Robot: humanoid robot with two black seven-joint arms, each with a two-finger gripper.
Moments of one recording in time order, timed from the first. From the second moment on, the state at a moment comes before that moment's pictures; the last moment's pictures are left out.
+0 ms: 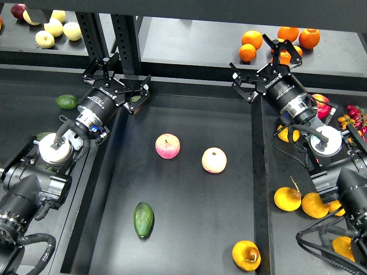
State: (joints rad) left arm -0.58 0.00 -1.37 -0.72 -0.10 -0.49 0.35; right arm 0.71 0.01 1.37 0.64 -0.20 0.58 -0.19
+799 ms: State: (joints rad) left arm -0.60 0.00 -1.38 -0.71 -0.10 -0.49 0.44; right arm 0.71 0.01 1.38 0.64 -0.20 0.58 -0.19
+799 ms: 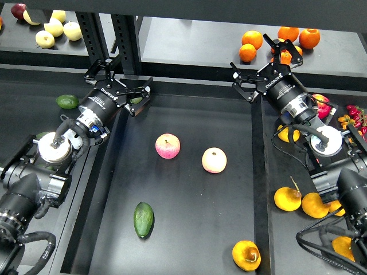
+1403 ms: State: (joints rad) left arm -0.77 0.10 -0.95 -0.67 -0.10 -0.49 0.49; right arm 0.71 0.02 1.38 0.64 -0.20 0.58 -0.19
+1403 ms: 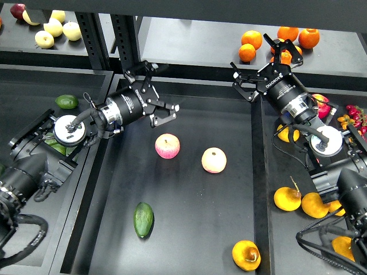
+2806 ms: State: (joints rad) left arm -0.99 0.41 -0.12 -0.94 0.28 -0.49 0.49; right arm 0.69 0.02 1.37 0.64 -0.20 0.58 -0.19
